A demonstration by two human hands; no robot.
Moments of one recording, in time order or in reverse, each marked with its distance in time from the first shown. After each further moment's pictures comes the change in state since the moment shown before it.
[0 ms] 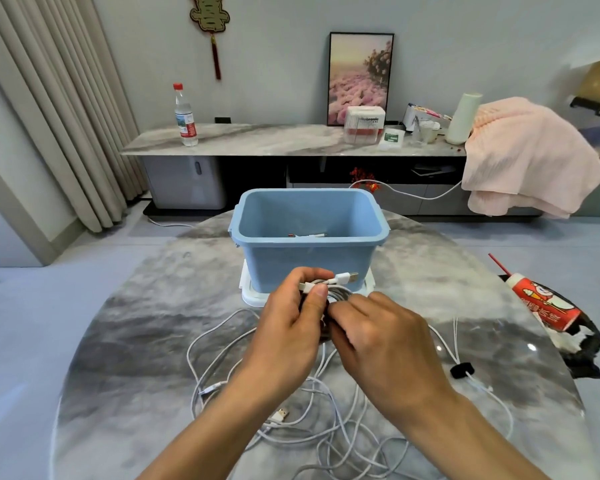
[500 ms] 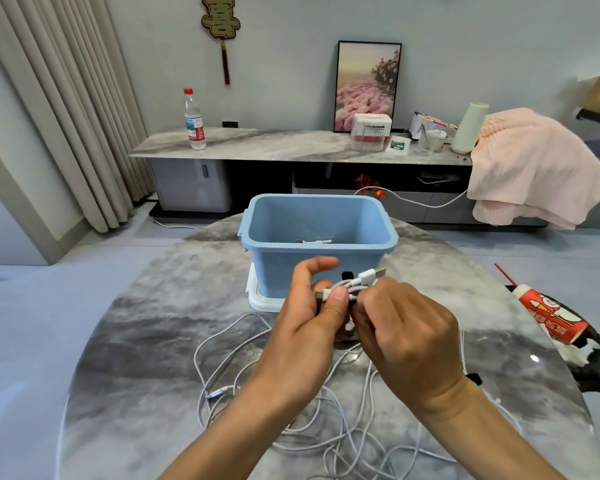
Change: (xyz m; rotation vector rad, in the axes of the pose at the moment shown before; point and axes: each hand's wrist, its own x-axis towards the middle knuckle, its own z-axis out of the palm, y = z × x) left_hand -0.011 0.021 0.000 -0.131 -0.054 -0.022; right_hand 0.015 0.008 -0.004 -0.104 0.353 -0.156
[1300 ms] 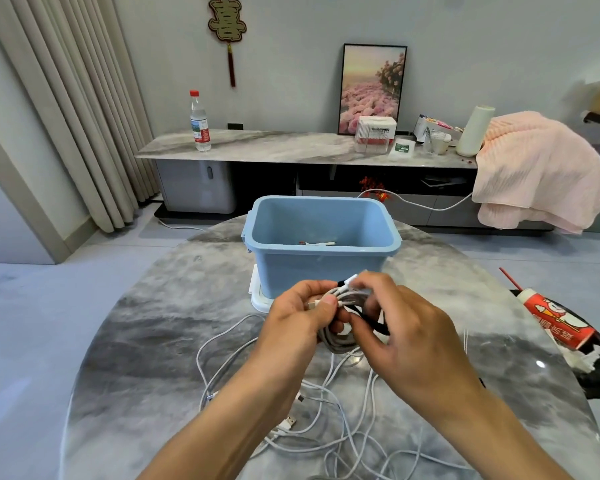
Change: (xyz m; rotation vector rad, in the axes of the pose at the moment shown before) left_hand 0.009 -0.006 -0.009 -0.142 0.103 -0.227; right_hand 0.000 0.005 -0.011 0.327 -0.390 0.304
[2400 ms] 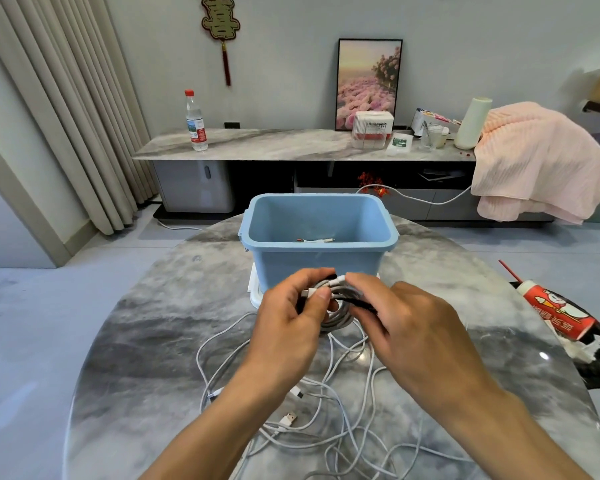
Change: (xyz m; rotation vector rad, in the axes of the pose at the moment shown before) left_hand 0.006 -0.006 -0.003 0.283 0.034 0.280; right_hand 0.005 -0.008 -0.015 -0.125 -0.043 -0.063
